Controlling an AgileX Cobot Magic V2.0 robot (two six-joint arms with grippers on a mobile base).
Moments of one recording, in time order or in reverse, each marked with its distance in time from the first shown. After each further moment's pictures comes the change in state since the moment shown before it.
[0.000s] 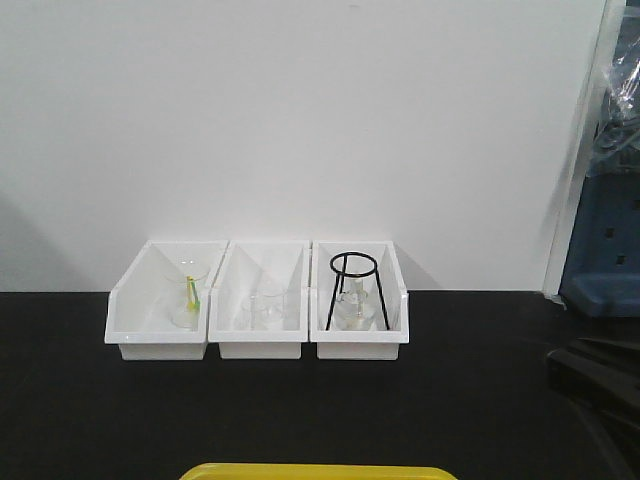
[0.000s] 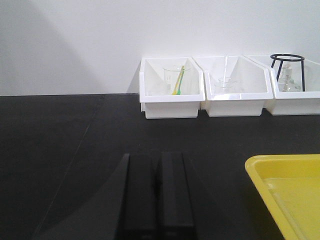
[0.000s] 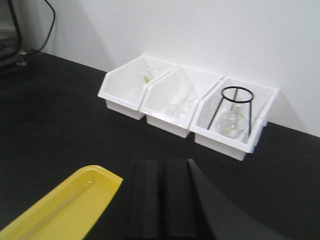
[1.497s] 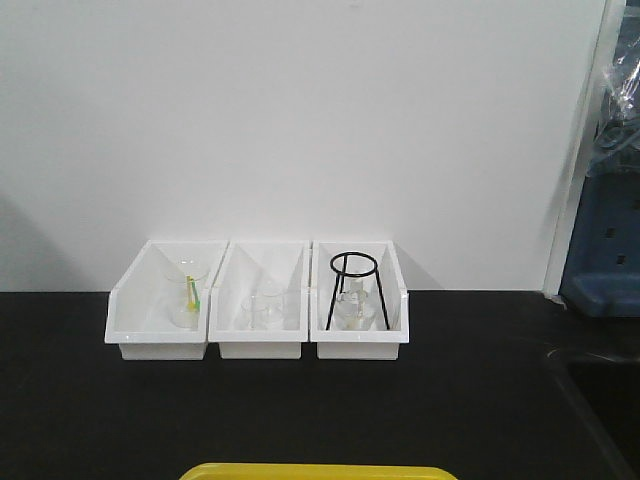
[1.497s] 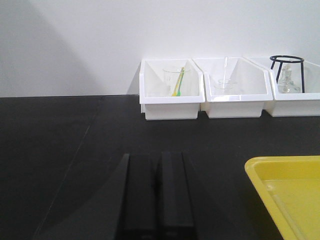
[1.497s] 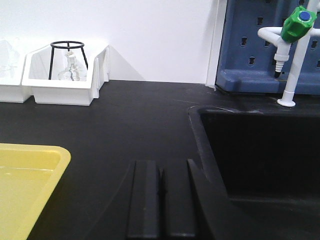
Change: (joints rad) left arm 0.000 0.000 0.000 0.000 -0.006 -0.001; right arm -0.401 -0.732 0.842 -0.372 -0.256 0.332
